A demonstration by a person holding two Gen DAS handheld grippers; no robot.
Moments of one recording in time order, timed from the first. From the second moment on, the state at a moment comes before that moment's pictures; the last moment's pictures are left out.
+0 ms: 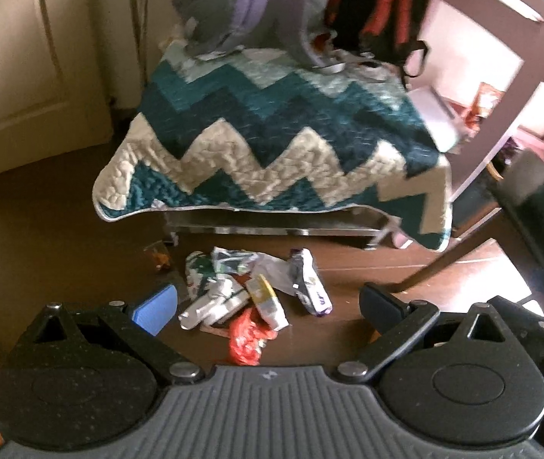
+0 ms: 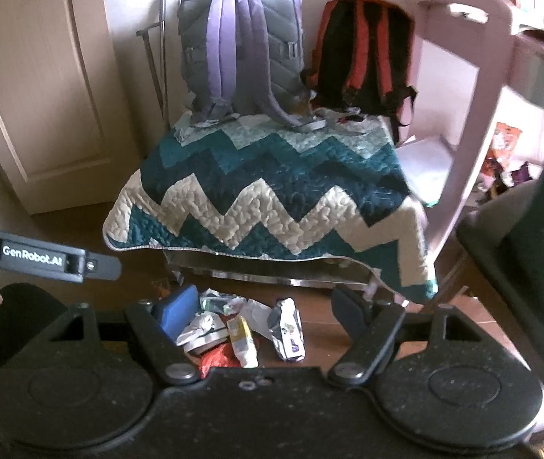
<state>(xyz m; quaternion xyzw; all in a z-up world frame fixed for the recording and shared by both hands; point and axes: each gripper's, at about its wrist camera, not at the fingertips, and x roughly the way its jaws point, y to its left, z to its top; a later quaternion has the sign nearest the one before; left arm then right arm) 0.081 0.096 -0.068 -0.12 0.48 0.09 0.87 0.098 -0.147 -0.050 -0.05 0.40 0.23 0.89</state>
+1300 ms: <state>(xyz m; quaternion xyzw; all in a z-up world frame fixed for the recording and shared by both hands) 0.254 0.299 -0.439 -0.02 0.59 0.10 0.80 0.308 -0.035 -0.397 -0.13 0.60 0.22 0.76</state>
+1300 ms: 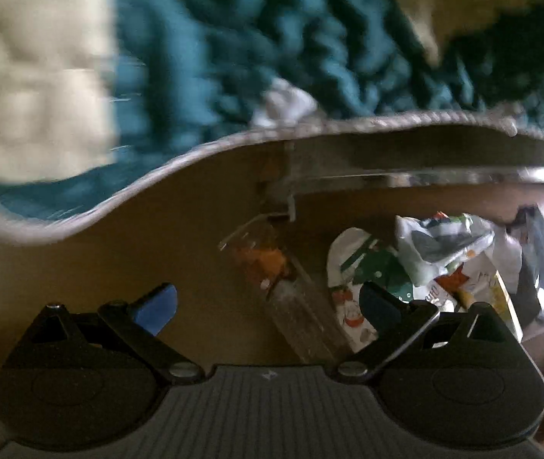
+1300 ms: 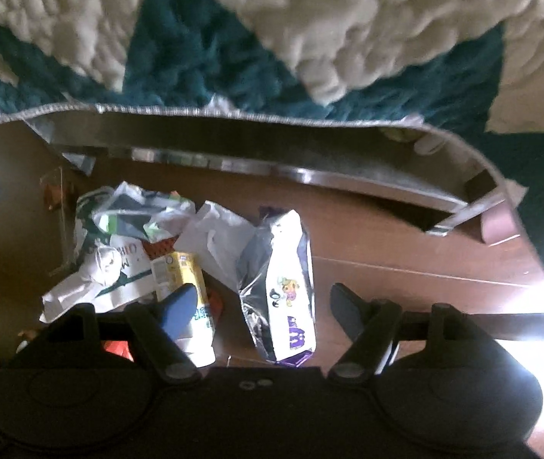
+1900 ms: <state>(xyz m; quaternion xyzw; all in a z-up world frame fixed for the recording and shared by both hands) 0.276 0.284 -0.525 0.27 0.61 -0.09 0.74 0.296 -0.008 -0.440 -0.15 0.63 0.28 0.71</state>
